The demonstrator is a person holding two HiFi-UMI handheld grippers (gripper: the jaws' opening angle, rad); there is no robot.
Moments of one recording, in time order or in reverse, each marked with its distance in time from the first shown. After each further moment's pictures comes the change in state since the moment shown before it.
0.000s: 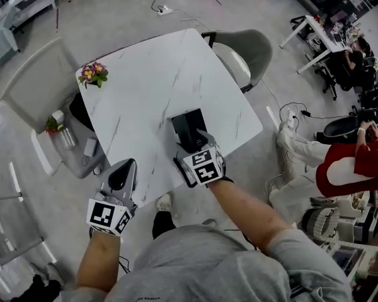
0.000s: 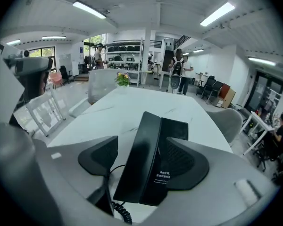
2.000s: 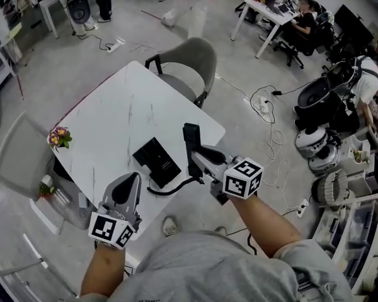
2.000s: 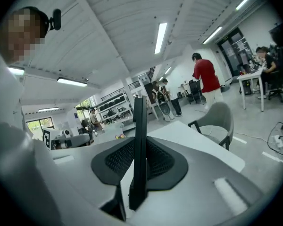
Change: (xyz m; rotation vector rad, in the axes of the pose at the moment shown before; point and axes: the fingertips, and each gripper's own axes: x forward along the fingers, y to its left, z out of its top) left arm 0.099 -0.105 0.084 0.043 -0.039 -0.349; right arm -0.199 -0.121 0.058 0.508 -0.517 0.134
